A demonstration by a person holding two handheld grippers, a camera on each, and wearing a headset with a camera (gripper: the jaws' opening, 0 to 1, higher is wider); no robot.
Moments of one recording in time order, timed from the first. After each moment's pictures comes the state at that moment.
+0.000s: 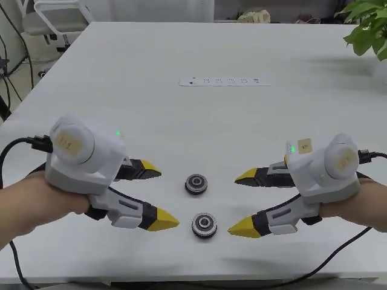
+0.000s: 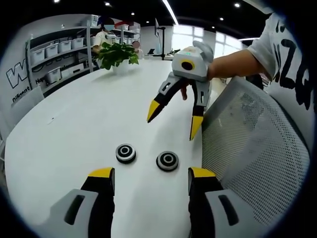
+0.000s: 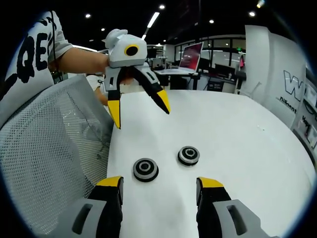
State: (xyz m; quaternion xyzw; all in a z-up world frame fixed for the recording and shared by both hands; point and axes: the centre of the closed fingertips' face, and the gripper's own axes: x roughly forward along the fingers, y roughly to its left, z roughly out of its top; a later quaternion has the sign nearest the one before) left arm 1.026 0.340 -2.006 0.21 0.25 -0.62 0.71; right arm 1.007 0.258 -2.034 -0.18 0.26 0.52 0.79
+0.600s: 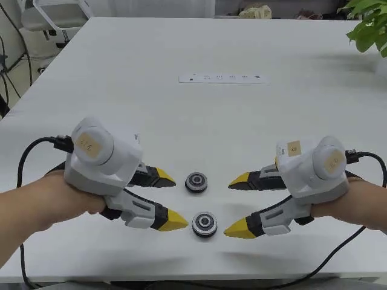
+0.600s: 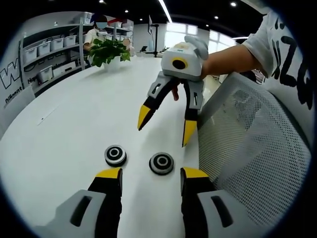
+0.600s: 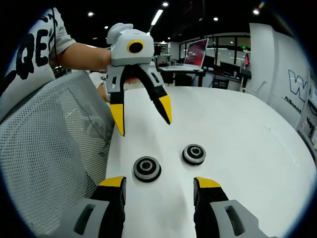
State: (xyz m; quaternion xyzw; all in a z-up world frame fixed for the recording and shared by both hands) left arm 1.016 0.323 -2.019 0.22 0.26 -0.64 0.69; right arm 1.006 0.267 -2.046 -0.18 0.27 0.54 0.78
